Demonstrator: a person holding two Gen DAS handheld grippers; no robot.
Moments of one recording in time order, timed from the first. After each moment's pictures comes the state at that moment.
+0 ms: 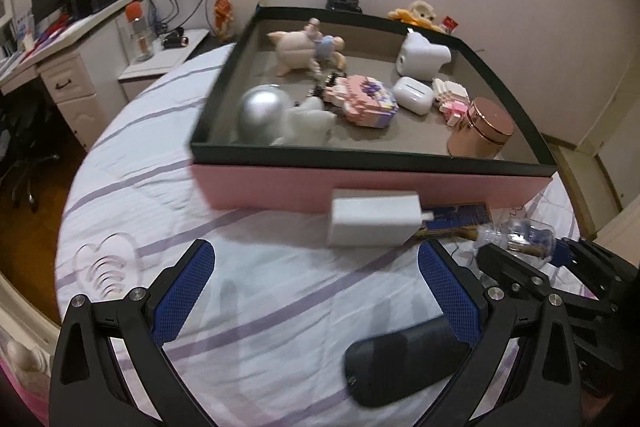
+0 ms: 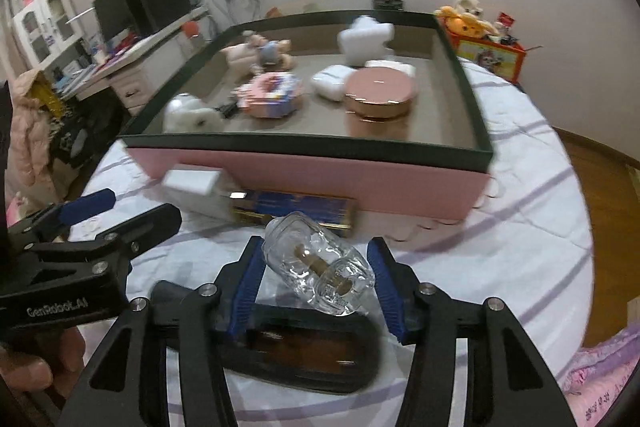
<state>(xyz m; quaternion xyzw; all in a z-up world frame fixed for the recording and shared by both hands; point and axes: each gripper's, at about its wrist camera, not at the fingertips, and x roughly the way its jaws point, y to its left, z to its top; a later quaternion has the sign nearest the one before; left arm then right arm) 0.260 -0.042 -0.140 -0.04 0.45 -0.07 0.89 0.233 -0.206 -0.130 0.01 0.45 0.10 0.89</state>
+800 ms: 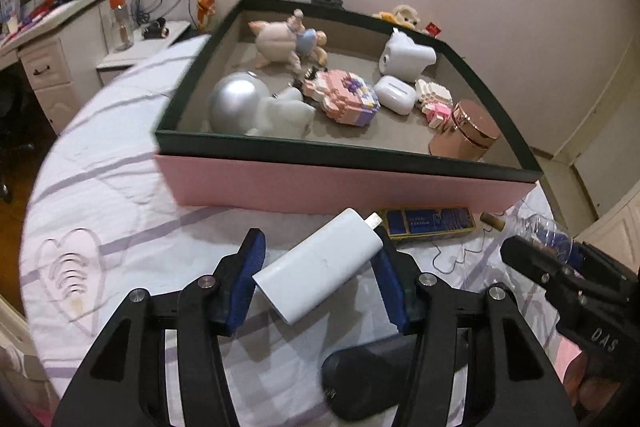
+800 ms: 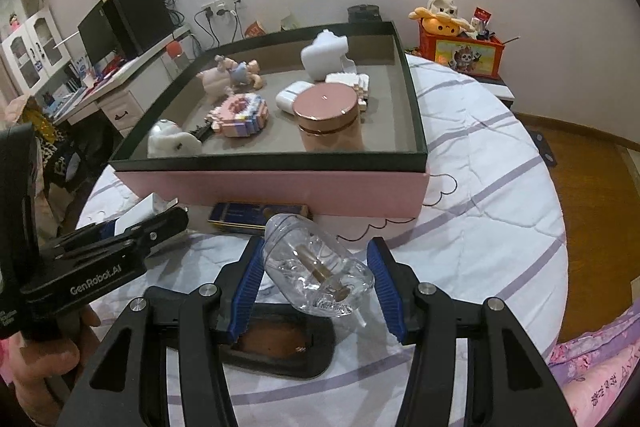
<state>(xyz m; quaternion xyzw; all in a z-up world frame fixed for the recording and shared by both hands) 0.255 -0.036 -0.144 -0.08 0.44 -0.11 0.89 0.227 -0.229 -0.118 0.04 0.44 0.08 0.90</state>
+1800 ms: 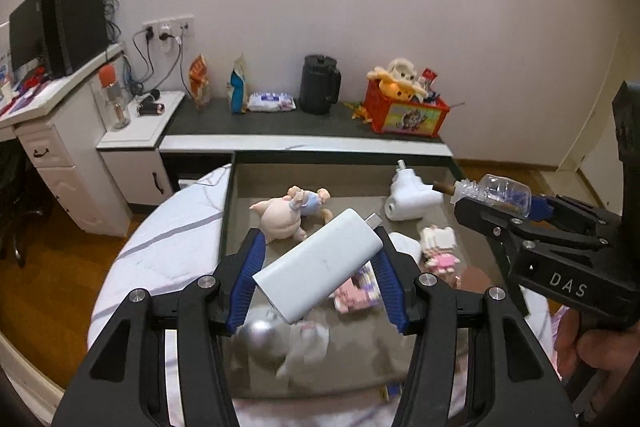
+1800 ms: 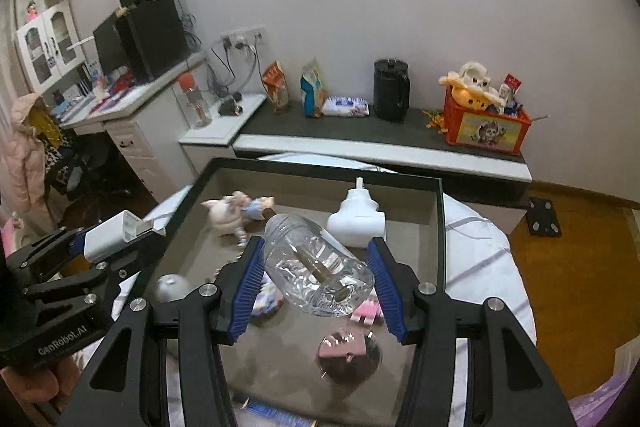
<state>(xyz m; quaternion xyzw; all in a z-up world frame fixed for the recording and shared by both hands) 0.370 -0.032 -0.060 -0.04 0.39 -0.11 0.91 0.363 -0.198 -0.042 -0.01 0.40 0.11 0.91</state>
